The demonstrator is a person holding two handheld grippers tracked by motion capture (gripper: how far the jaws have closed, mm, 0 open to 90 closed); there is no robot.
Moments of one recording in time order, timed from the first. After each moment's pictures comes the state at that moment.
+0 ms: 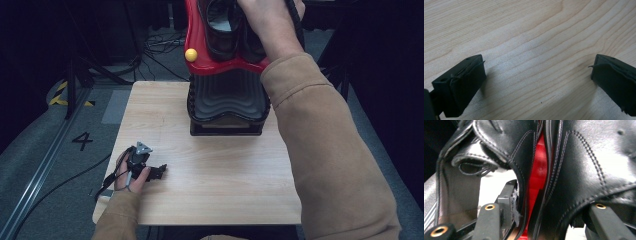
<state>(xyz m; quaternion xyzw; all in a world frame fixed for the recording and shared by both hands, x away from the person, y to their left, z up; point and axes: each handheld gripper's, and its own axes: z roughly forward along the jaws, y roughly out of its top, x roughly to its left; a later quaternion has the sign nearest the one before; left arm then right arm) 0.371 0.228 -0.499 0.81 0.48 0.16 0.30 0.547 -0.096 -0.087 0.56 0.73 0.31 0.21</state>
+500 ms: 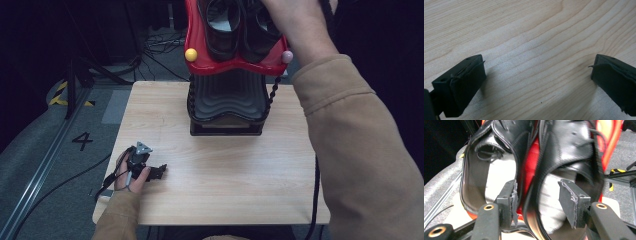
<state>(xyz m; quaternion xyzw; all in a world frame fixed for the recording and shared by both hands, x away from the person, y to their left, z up) 0.371 0.228 -0.499 0.81 0.48 0.16 0.30 0.506 -0.129 -0.058 0.53 0.75 0.33 0.22</state>
